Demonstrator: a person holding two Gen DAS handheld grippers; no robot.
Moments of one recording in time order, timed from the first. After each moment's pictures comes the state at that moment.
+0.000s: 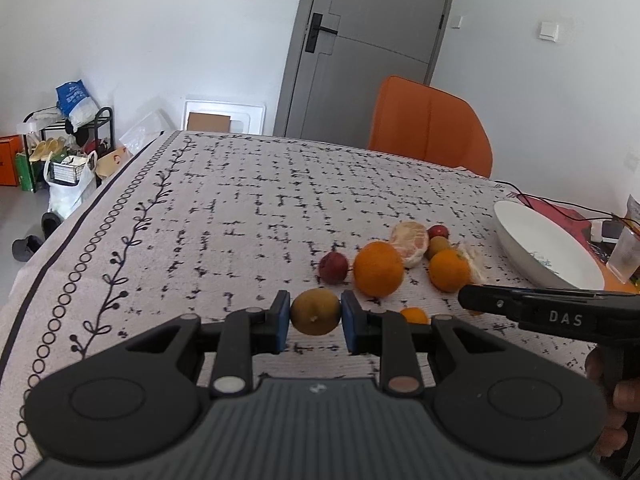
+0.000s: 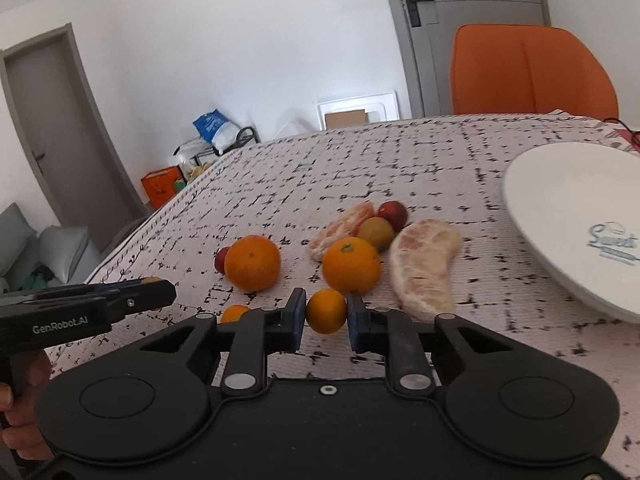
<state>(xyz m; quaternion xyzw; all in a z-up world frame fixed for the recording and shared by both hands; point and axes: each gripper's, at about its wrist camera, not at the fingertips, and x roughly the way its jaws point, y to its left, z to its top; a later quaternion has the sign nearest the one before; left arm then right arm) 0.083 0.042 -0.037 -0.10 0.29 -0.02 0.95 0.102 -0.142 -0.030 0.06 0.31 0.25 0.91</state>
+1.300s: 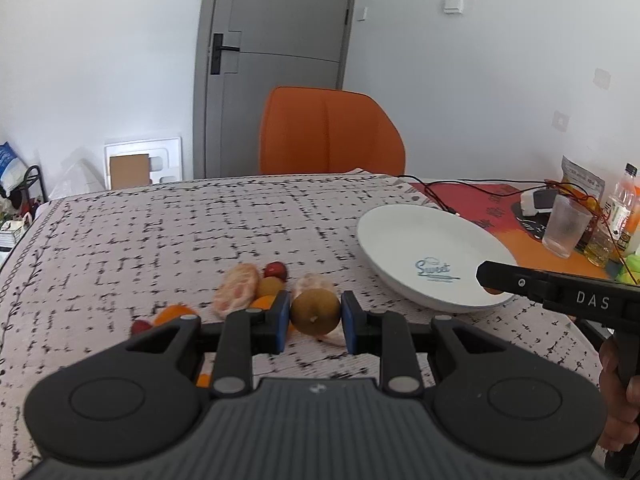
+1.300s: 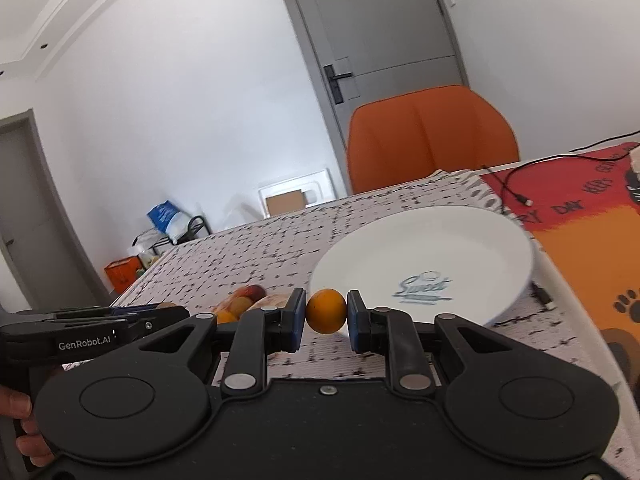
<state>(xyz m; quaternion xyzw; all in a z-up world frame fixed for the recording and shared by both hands) 0.110 -0.084 -0.002 -0.03 0.27 -0.12 0.96 0.068 -0.278 -0.004 0.13 0.22 0.17 0.95</state>
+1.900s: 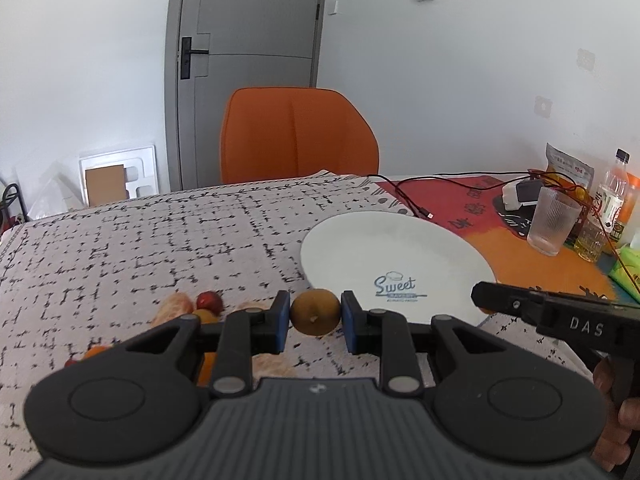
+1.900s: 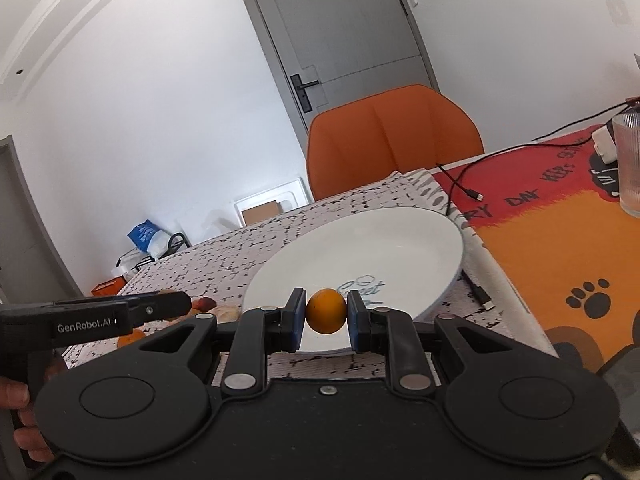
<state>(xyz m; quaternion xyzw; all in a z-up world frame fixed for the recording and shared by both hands) 0.141 -0.139 0.001 0.00 0.26 -0.14 0.95 0.076 -0.325 -0.019 0.16 0.22 0.14 0.95</state>
